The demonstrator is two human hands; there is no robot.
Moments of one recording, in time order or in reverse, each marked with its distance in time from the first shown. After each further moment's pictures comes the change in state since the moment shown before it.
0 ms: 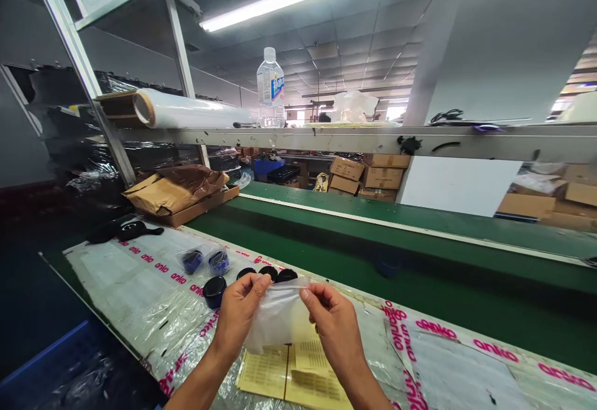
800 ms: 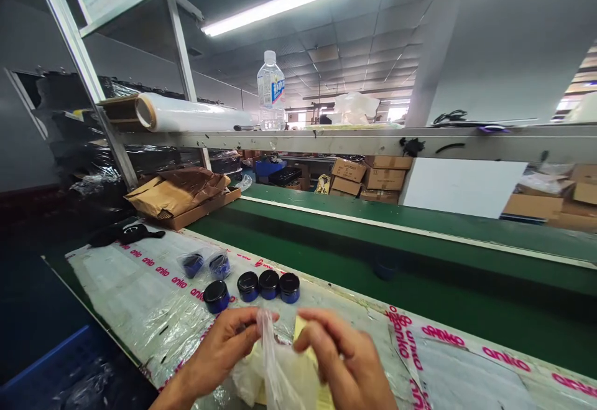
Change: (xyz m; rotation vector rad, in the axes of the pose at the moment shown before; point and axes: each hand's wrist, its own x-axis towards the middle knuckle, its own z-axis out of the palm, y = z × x) left_hand -0.026 0.012 -0.035 0.111 -0.444 -0.106; right_hand -0.049 -0.034 -0.018 -0.085 -0.082 -0.075
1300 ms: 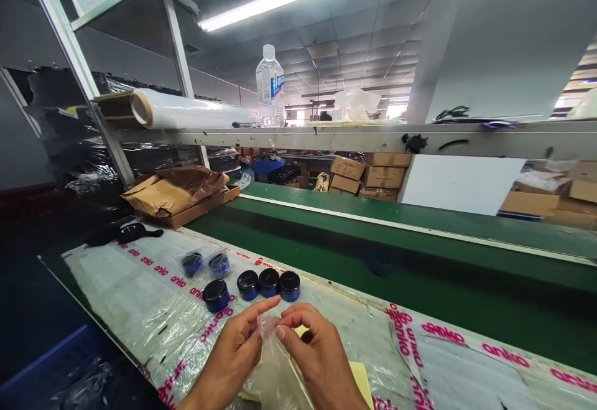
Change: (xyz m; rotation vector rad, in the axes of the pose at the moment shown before) left_hand 0.000 -0.012 0.023 0.032 0.172 -0.023; right_hand 0.023 0.036 0.040 0.050 -0.207 -0.018
